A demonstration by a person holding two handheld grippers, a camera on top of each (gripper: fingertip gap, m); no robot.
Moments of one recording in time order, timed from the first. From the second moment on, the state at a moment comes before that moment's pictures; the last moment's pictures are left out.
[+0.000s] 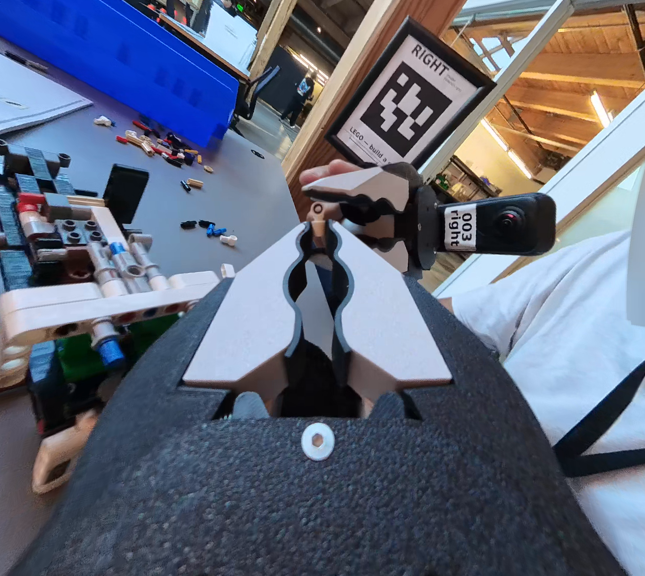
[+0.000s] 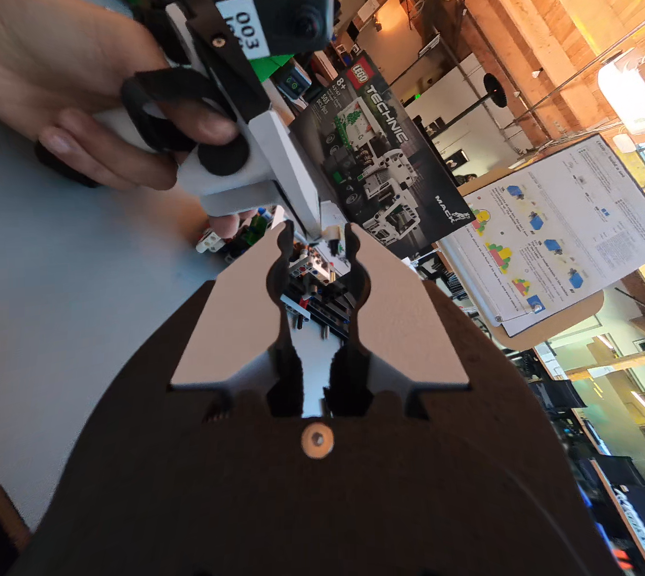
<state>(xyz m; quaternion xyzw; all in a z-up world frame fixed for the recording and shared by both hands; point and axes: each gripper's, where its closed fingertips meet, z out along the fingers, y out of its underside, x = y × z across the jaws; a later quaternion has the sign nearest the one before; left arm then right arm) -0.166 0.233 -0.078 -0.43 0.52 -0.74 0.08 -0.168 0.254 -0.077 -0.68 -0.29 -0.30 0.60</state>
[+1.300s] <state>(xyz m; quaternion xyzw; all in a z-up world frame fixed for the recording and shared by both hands) -0.164 0.225 -0.092 -0.44 0.56 -0.70 0.05 -0.163 0.247 -0.096 -0.68 -0.50 -0.22 0.49</state>
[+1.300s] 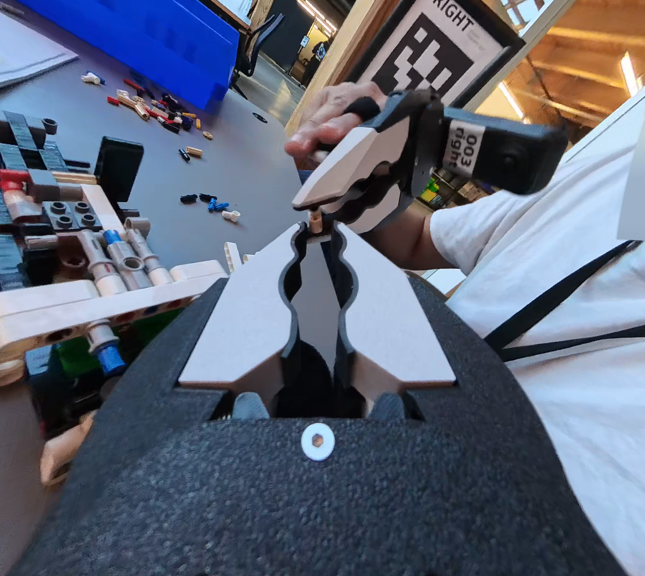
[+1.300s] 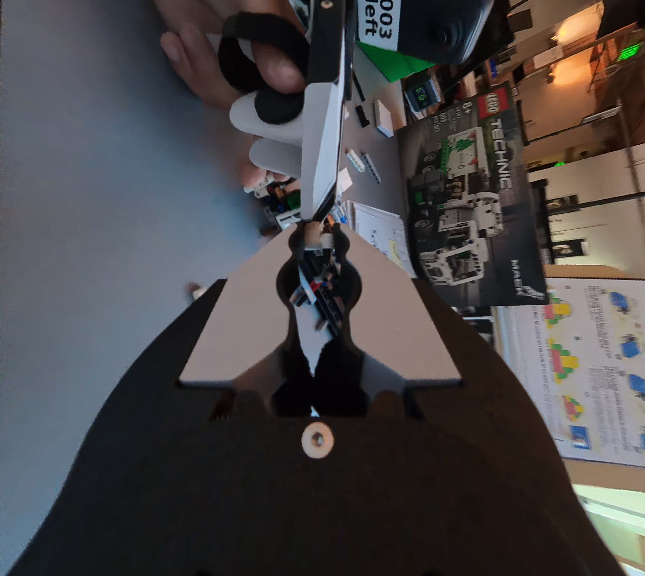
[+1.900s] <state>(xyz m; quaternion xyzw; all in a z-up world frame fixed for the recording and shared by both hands) -0.162 0.220 -0.121 -0.62 0.46 -0.64 0.01 -0.136 0.214 -0.097 -0.70 -0.40 -0.04 0.59</state>
